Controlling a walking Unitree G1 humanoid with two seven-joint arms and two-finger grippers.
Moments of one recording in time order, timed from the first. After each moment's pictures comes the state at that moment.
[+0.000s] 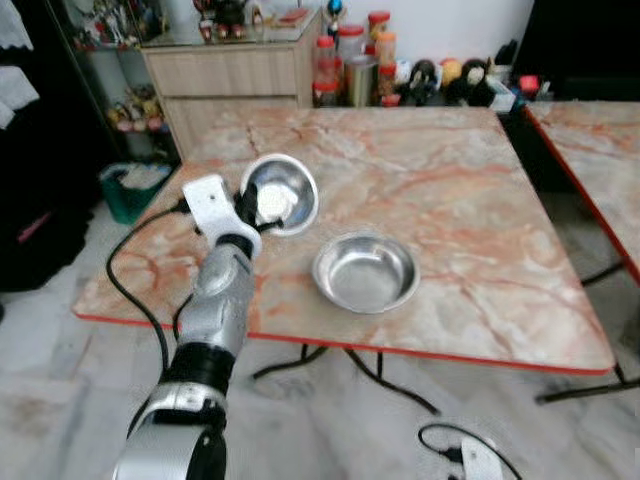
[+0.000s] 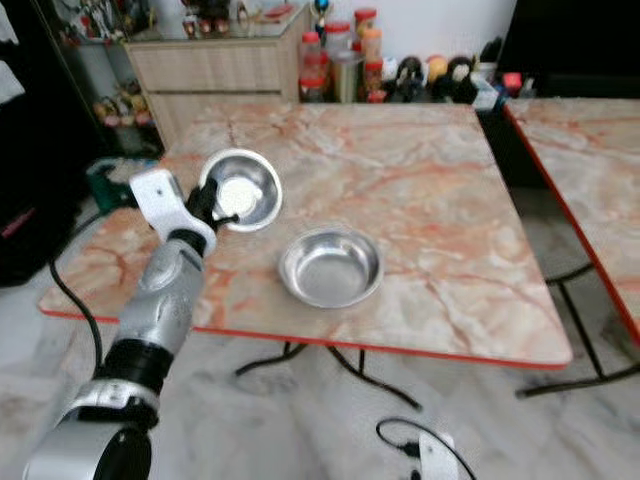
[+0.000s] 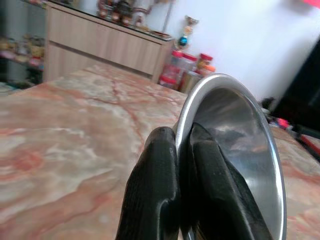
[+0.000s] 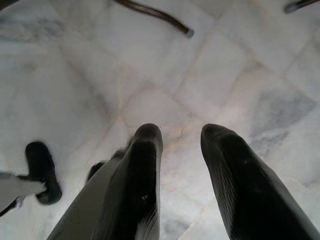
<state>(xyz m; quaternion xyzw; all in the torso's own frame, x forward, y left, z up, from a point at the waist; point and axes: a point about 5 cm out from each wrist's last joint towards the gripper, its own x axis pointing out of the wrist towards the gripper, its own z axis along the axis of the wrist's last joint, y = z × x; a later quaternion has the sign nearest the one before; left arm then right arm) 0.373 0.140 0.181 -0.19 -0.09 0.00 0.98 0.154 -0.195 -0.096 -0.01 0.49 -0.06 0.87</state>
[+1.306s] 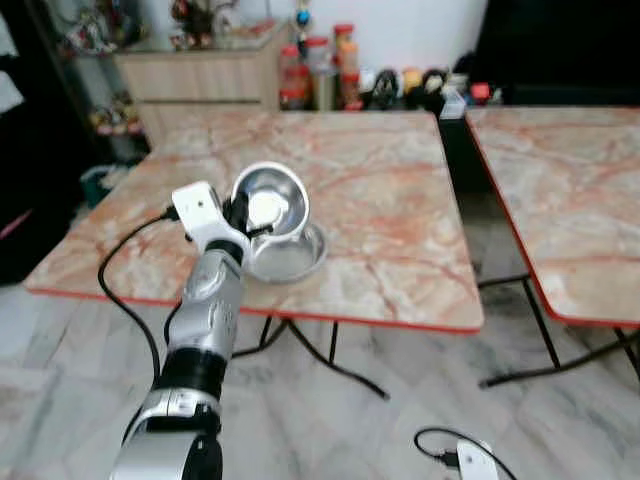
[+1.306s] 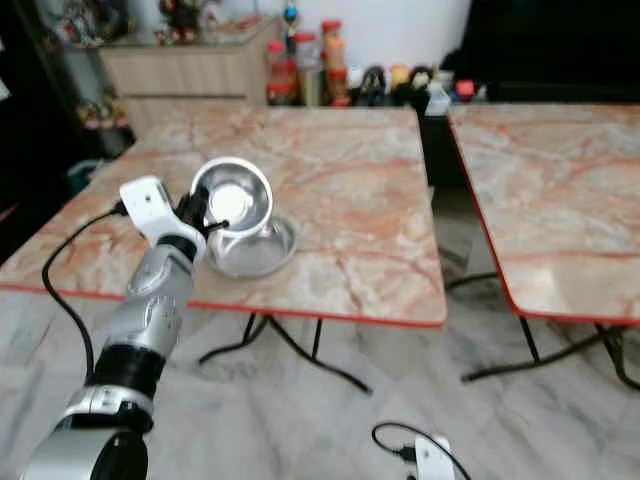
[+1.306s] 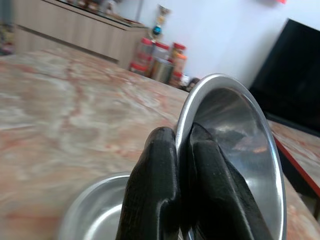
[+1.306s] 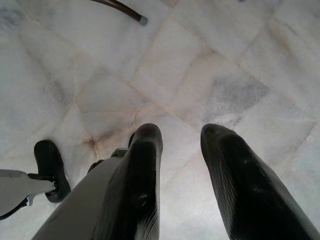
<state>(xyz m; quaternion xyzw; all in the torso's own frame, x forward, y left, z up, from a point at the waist) 0.371 0.133 0.175 -0.21 -0.07 -0.01 0.98 0.149 -0.205 -0.096 -0.02 0.50 -0.06 0.86</state>
